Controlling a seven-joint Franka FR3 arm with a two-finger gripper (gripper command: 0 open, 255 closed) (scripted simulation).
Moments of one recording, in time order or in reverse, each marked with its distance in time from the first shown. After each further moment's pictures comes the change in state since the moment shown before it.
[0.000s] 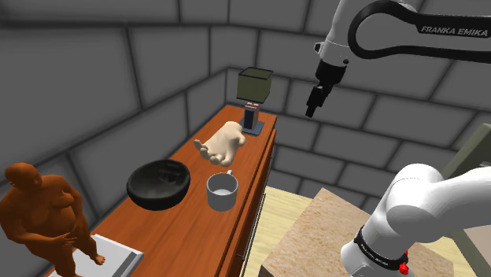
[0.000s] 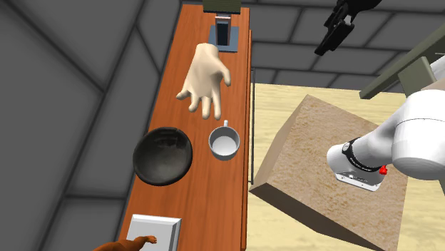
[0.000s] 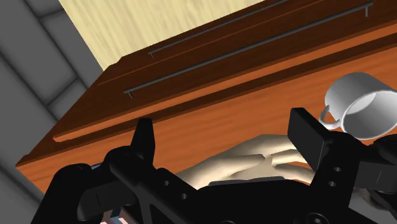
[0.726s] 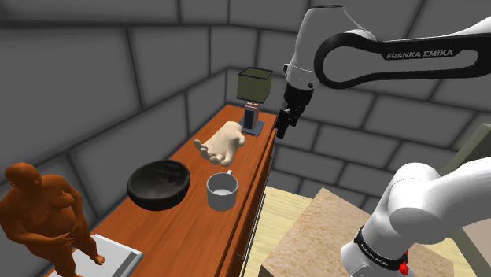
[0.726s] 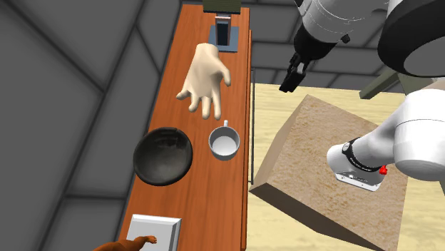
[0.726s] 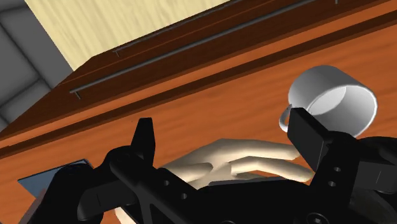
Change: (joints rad) arm 0.067 0.125 0.155 -0.063 0.094 0.155 0.183
